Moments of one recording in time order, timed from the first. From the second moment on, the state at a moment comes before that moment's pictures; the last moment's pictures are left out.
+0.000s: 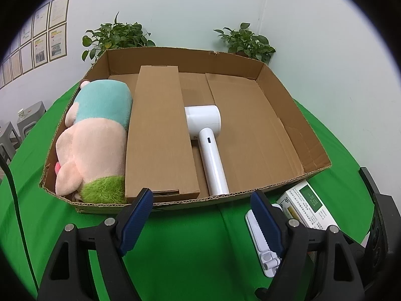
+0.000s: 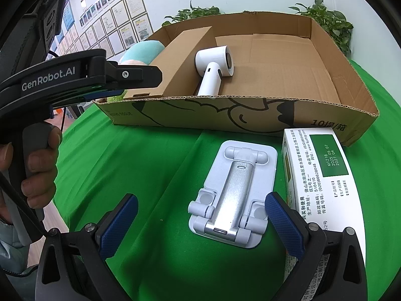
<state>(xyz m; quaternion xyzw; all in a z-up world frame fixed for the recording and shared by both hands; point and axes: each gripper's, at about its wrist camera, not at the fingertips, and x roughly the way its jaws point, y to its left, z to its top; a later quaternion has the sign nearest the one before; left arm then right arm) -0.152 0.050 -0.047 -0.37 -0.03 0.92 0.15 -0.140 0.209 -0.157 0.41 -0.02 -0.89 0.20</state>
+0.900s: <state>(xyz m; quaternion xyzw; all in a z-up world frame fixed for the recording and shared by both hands) -0.152 0.049 -0.048 -0.37 -0.03 0.92 0.15 -0.140 0.207 -0.158 0.41 -0.02 -0.89 0.20</state>
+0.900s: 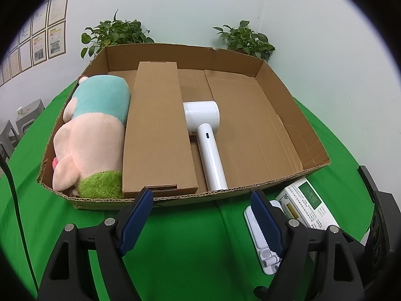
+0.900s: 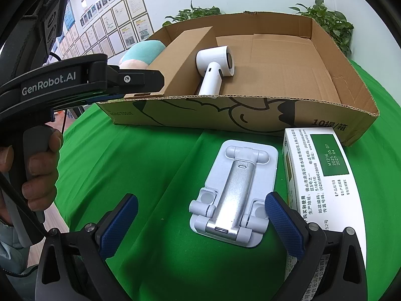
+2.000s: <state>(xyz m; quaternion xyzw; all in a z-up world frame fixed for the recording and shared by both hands) -0.151 0.047 -0.048 -0.37 -0.03 0.91 0.15 -0.143 0.209 -0.158 0.41 -0.02 -0.89 0.20</state>
